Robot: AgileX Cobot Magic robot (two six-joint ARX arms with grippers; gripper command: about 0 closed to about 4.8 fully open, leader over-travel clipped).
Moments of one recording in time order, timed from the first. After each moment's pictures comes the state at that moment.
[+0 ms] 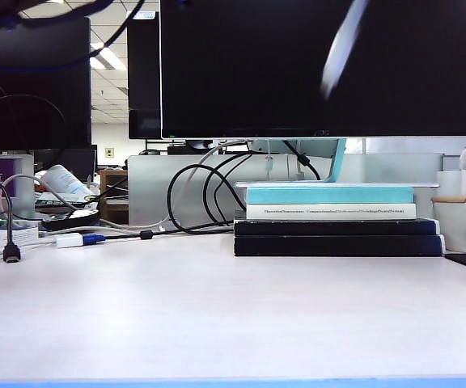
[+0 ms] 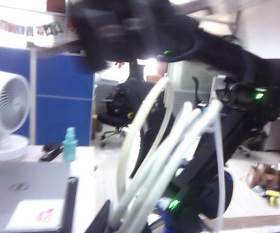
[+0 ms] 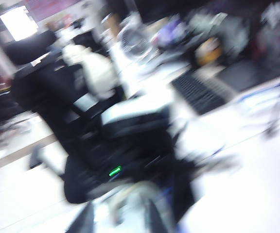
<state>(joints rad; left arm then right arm) -0.71 1.40 0.56 1.26 1.03 -0.40 0.27 0.78 1.03 -0.39 -1.18 0.23</state>
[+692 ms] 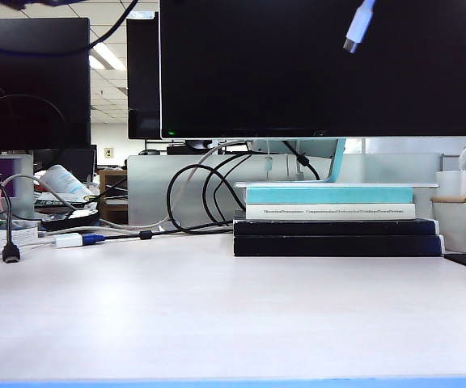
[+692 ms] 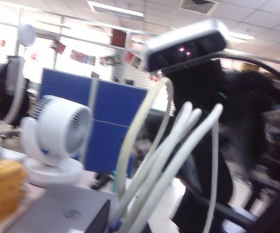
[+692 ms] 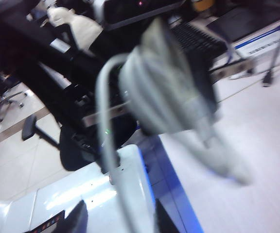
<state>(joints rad) -0.72 1.40 0.65 1.22 0.75 -0.45 0.33 0.82 1.03 -0.67 -1.09 0.01</state>
